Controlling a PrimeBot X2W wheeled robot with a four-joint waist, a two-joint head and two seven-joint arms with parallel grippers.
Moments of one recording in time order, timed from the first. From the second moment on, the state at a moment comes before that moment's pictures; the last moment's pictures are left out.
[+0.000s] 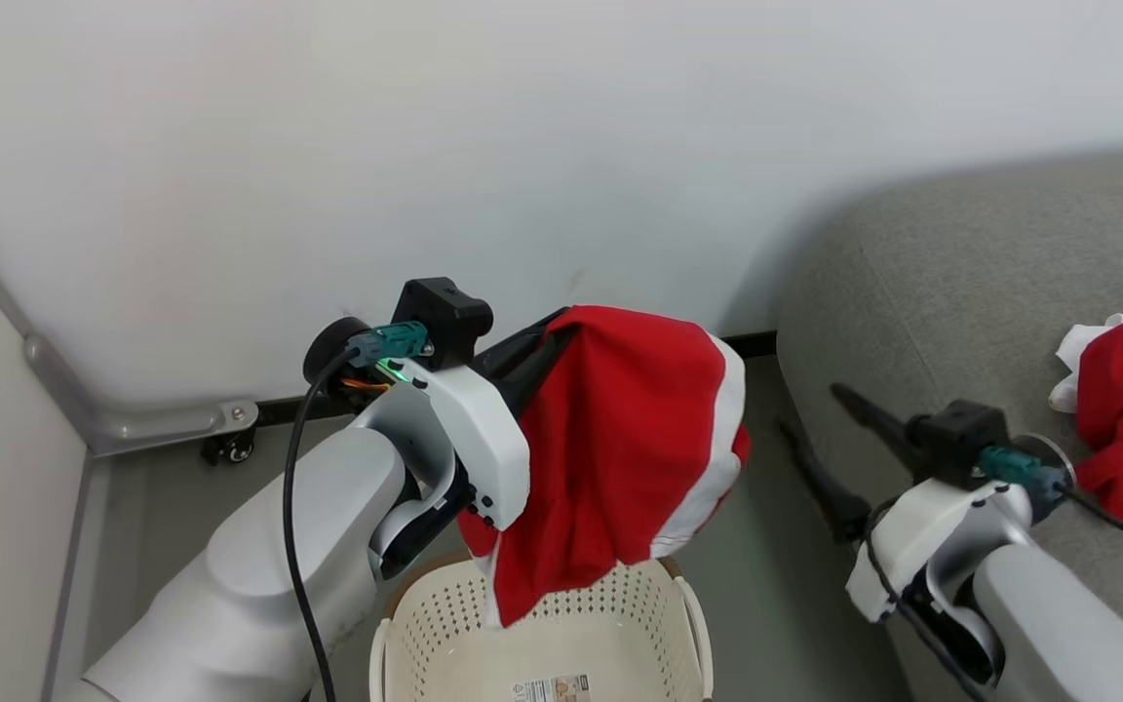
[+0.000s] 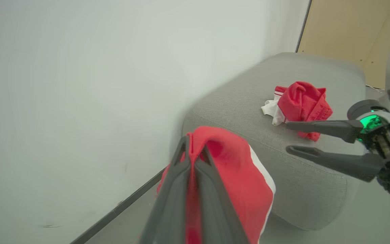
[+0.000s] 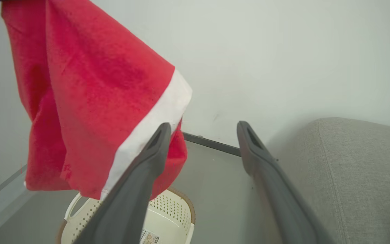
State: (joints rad) left arm -0.80 0.15 -0.88 0.43 -0.78 -0.08 -0.01; right arm -0.38 -0.25 0.44 0.37 0.28 0.13 -0.19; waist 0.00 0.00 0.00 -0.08
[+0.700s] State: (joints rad) left arm -0.79 0.13 -0.90 0.35 -0.78 -0.06 0.03; right arm -0.45 -0.34 0.72 0.35 0.56 0.13 -0.15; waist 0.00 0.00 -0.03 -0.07
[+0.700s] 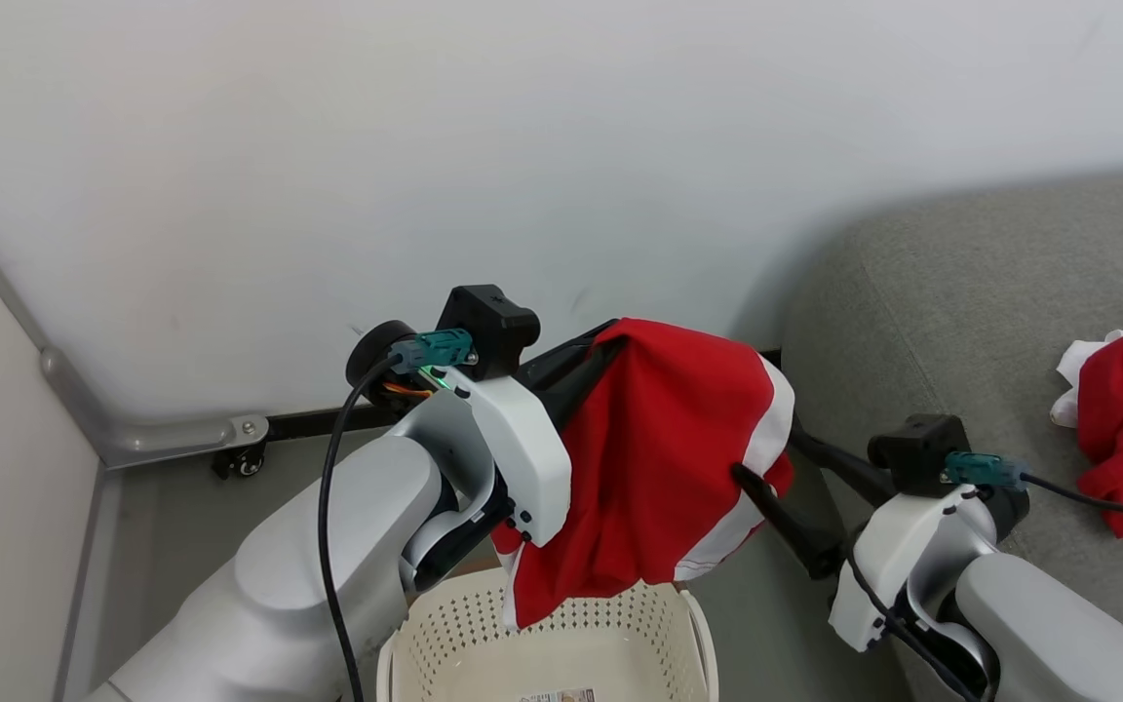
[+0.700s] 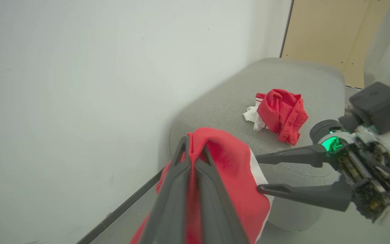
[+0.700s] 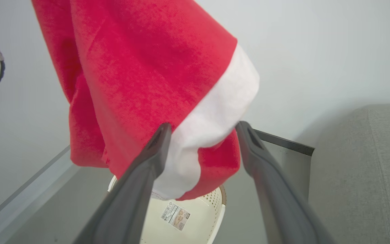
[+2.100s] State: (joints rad) left arm -0.77 0.14 -0.89 0.28 -0.79 -0.02 0.06; right arm -0.73 -0.42 1.04 0.41 0.95 0.13 -0.19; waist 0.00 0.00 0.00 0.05
